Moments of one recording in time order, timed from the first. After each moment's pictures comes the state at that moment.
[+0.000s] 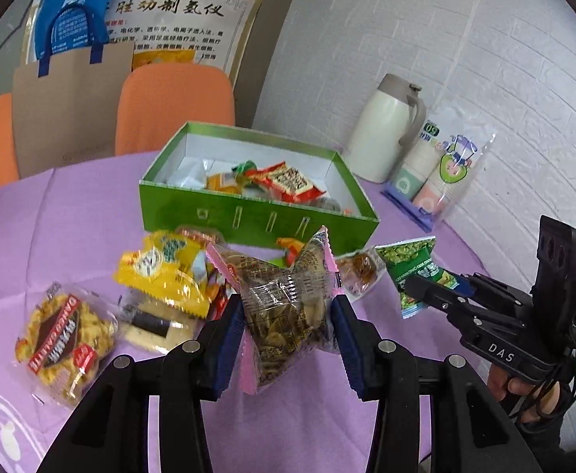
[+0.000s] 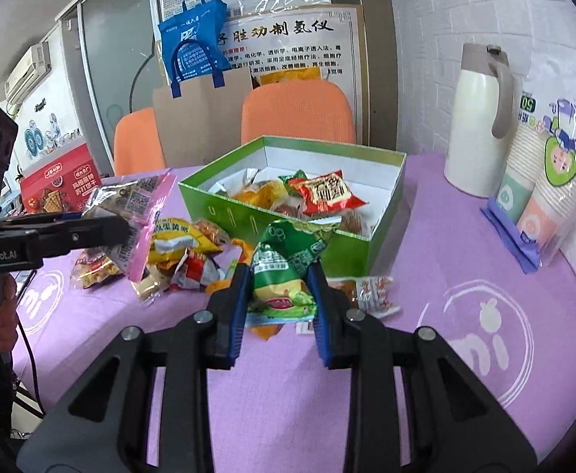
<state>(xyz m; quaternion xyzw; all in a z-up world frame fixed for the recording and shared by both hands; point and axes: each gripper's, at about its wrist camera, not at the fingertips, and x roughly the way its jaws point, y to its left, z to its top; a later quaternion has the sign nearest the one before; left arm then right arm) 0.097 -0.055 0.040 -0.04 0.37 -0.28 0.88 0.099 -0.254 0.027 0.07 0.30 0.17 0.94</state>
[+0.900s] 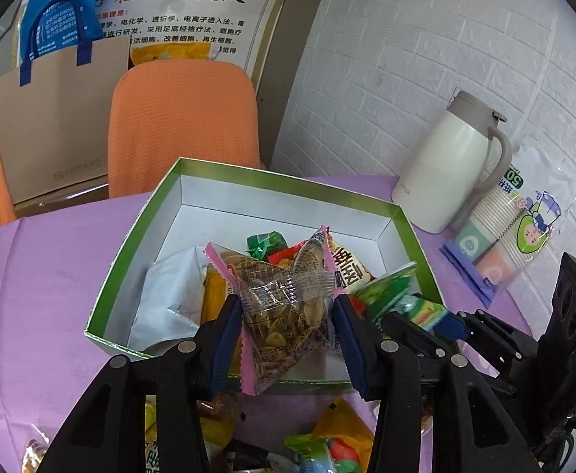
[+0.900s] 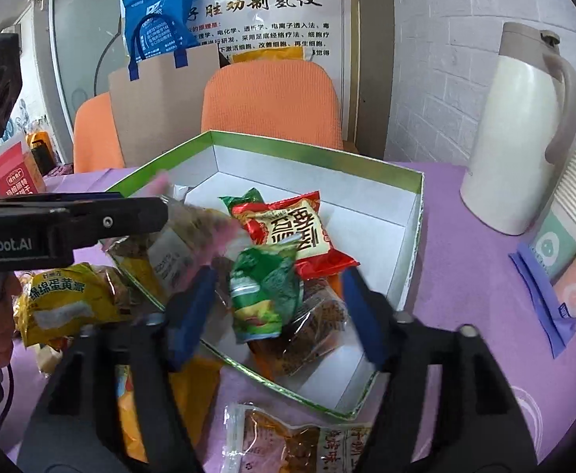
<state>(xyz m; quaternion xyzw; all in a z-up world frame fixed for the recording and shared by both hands) 0.259 -0.113 0.027 -0.04 0.39 -0.23 0.89 0.229 -0.248 -0.014 0.04 0.33 0.13 0.94</state>
